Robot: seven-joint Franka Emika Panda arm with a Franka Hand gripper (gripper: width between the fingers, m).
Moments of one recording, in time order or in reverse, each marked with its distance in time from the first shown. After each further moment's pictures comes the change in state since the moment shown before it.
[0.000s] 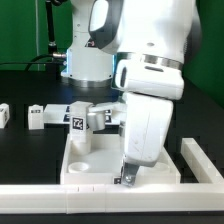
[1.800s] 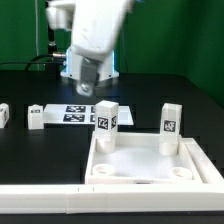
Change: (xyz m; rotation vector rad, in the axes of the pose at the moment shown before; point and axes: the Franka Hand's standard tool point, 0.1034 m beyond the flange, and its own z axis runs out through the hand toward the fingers) arm -0.093 0.000 -0.120 0.133 -0.046 -0.014
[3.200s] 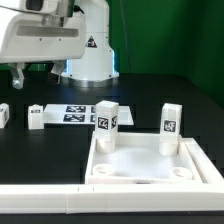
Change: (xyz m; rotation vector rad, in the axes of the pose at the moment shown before) arm -0.072 -0.130 0.041 0.104 0.019 0.618
